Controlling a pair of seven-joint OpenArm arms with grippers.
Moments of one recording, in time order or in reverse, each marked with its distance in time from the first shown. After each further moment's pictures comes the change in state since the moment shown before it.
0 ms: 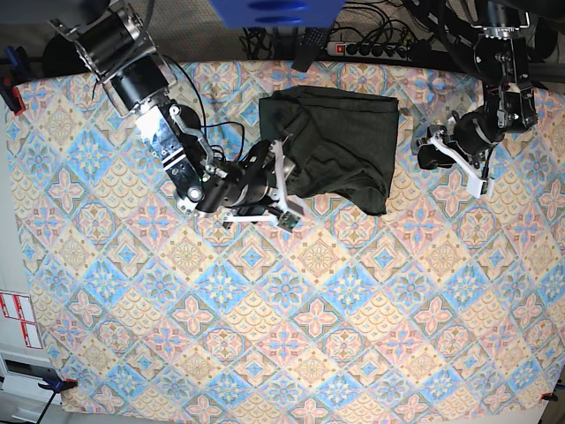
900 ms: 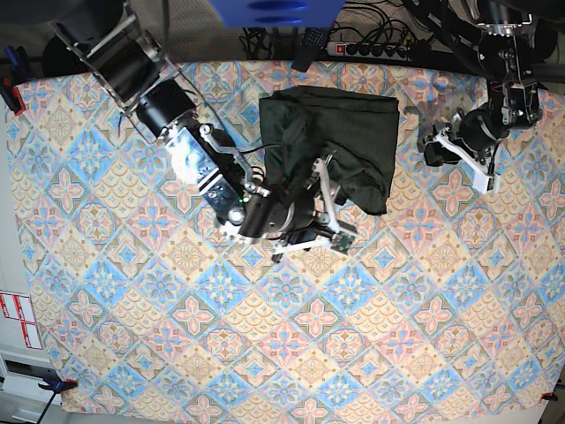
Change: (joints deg) left arm 1.1 0.0 -1.9 0.0 0.2 0.2 0.0; right arm 7.5 -4.4 -8.1 3.1 0.3 0.0 0.5
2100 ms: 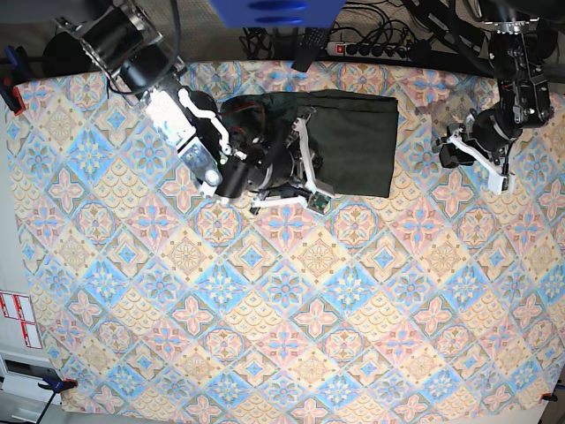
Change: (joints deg) left arm 0.8 -1.3 -3.1 1.3 0.3 0.0 0.3; right arm -7.9 3.3 0.5 5.7 4.7 -3.0 -6.0
